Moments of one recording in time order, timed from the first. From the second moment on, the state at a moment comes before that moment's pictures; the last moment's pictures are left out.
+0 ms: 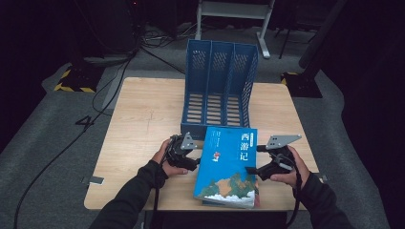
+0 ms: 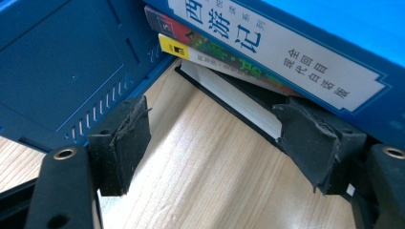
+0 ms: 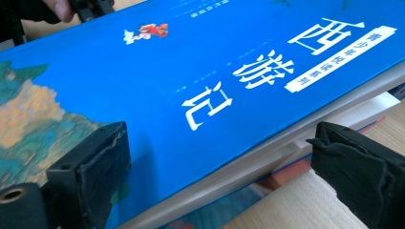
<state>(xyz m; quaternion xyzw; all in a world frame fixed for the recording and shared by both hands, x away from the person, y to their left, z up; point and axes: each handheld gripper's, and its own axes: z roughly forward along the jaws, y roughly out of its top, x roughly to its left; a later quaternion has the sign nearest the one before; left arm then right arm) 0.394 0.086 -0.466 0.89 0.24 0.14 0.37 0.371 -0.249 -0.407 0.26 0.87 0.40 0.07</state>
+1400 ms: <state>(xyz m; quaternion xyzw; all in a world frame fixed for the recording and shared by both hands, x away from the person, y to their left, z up) 0.398 0.090 -0.475 0.87 0.27 0.14 0.38 0.394 -0.231 -0.413 0.24 0.84 0.49 0.02</state>
